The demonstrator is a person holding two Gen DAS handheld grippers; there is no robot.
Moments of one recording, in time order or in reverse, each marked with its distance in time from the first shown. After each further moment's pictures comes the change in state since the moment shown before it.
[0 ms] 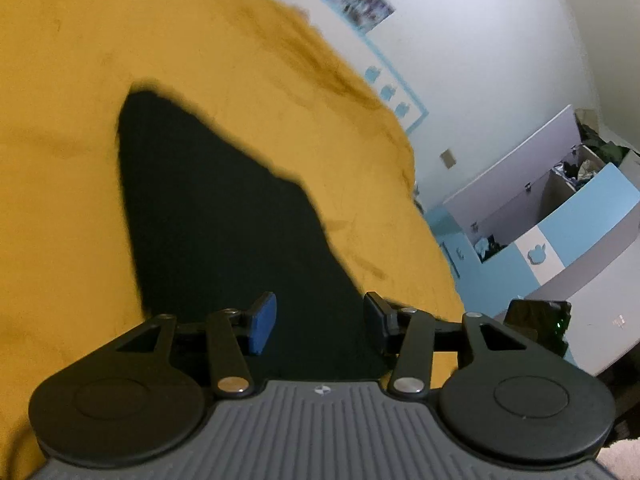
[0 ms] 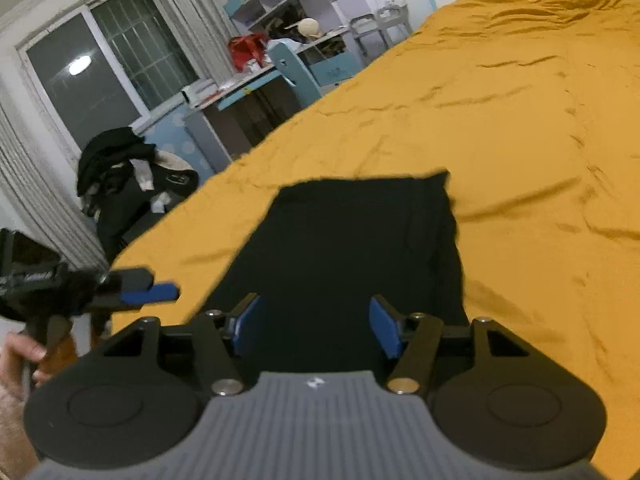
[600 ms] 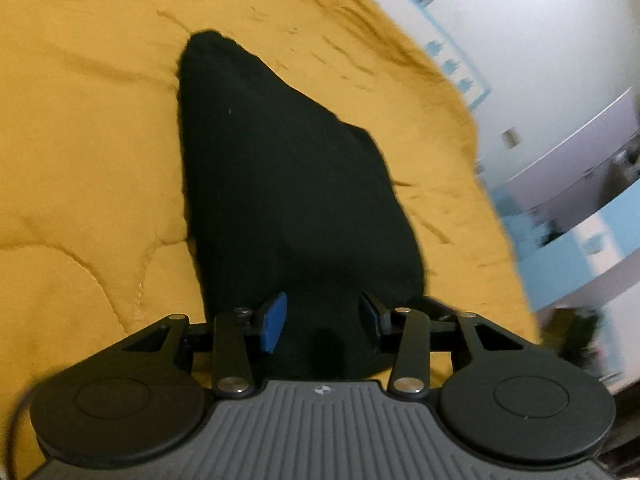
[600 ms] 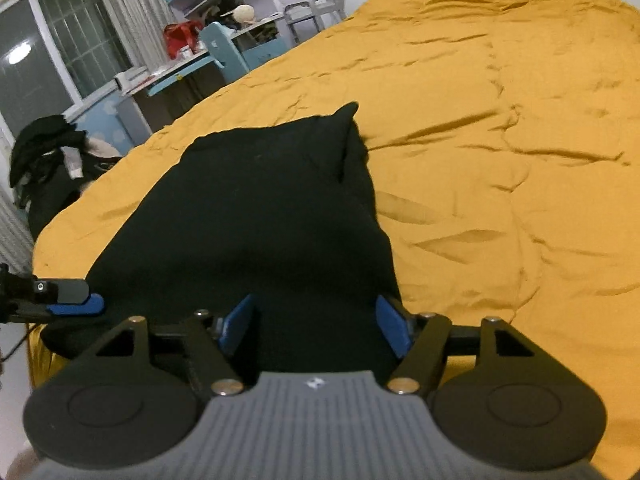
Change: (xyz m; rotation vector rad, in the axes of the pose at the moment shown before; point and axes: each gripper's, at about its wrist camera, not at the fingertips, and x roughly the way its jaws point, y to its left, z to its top) left arm 0.011 -0.006 -0.021 0.003 0.057 0.248; right arm 0.005 -0.017 -0.045 0.049 -0.002 -0.208
